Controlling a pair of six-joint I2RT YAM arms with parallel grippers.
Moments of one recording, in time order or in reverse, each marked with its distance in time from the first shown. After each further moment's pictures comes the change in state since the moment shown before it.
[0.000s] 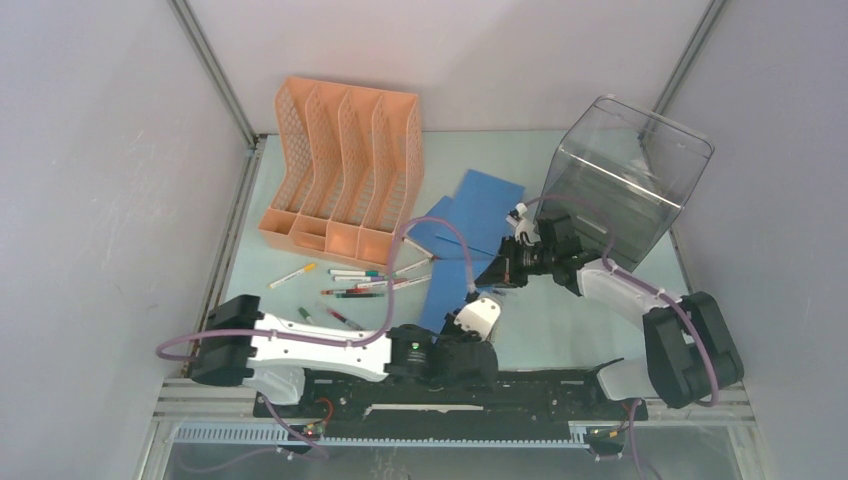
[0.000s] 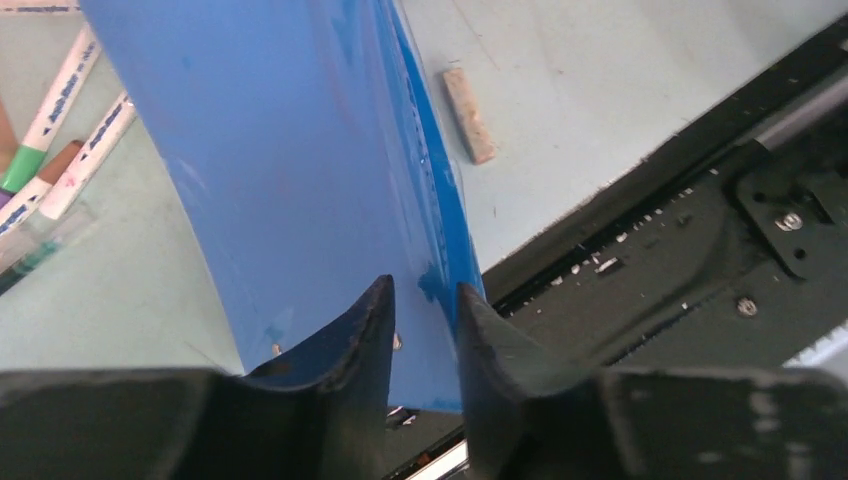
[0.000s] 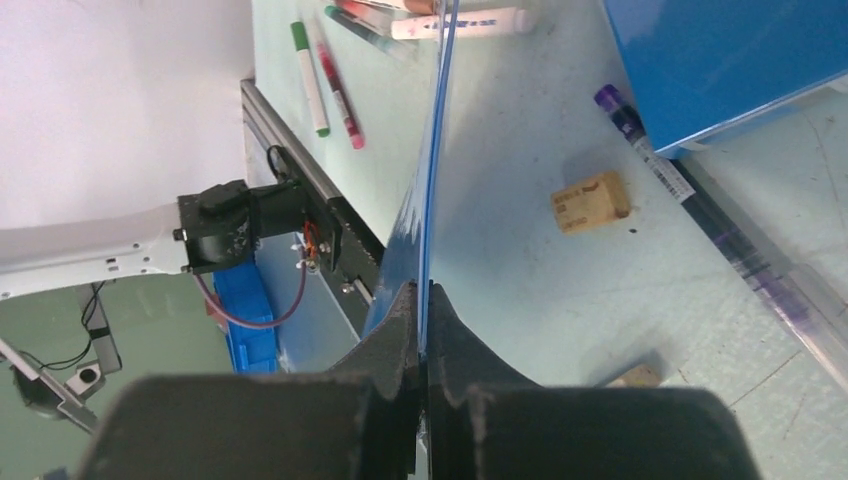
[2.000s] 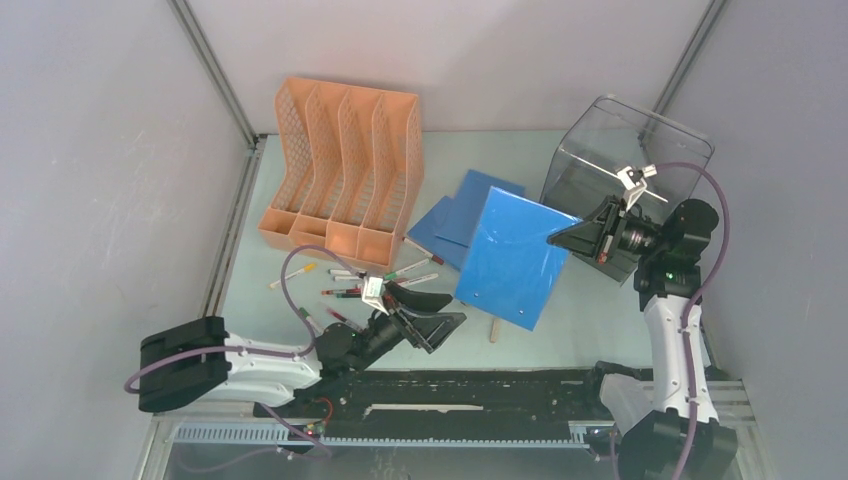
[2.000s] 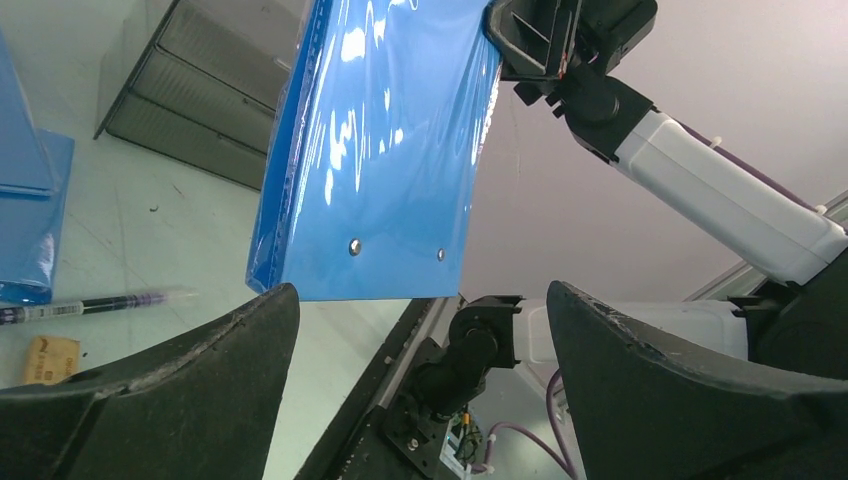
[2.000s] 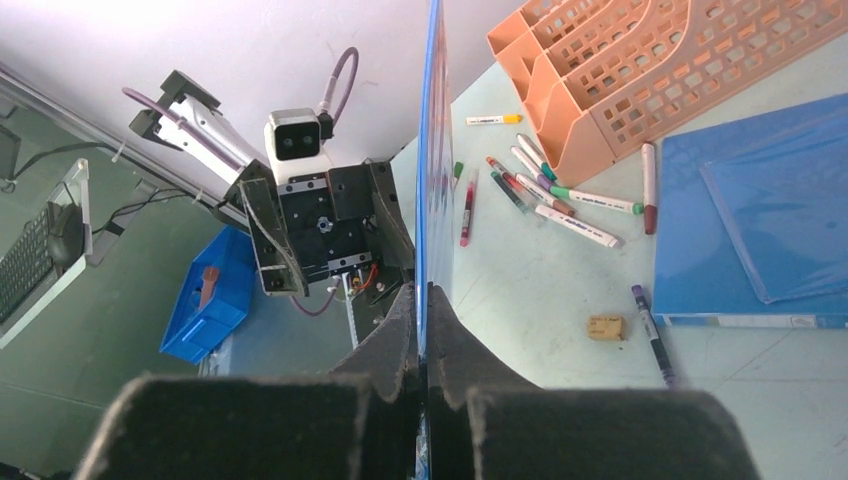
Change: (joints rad) left arm 0.308 -0.411 -0.960 1.880 0.427 0.006; right arm -0.623 -0.468 0.081 0.297 -0.703 0.077
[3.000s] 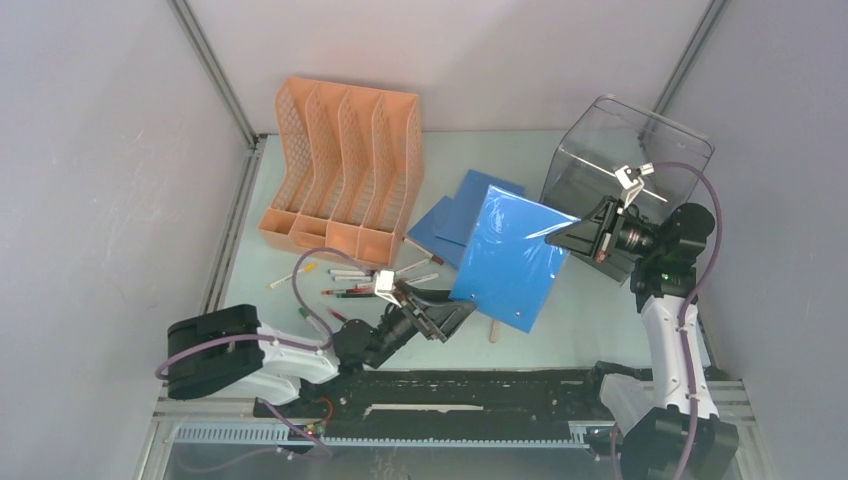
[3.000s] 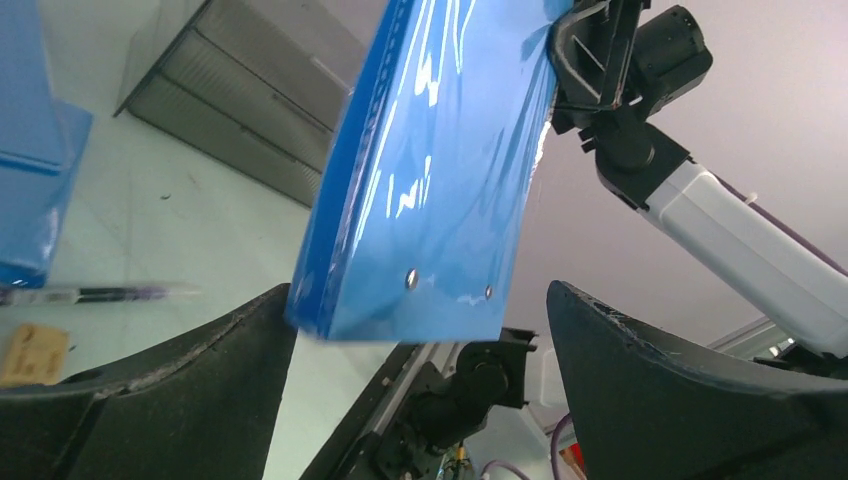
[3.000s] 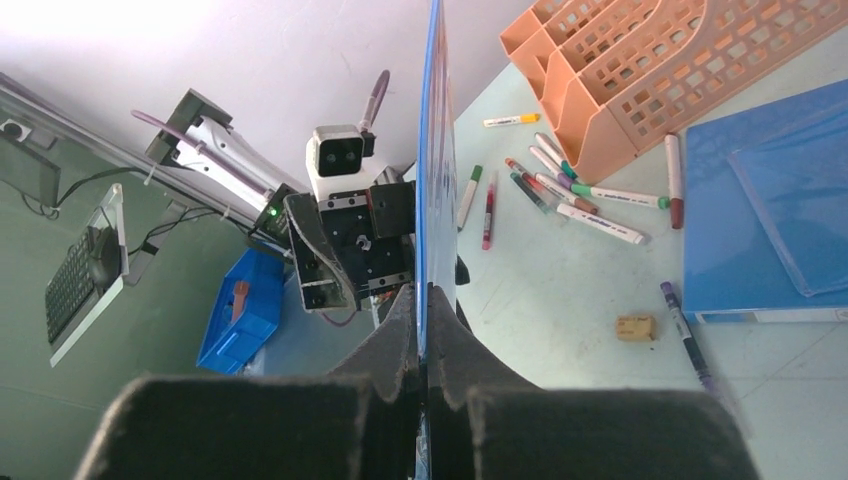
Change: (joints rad) left arm 0.001 0.174 0.028 0.098 -0.088 -0.099; right arm 0.010 0.005 -0.038 0.126 0.023 0.166
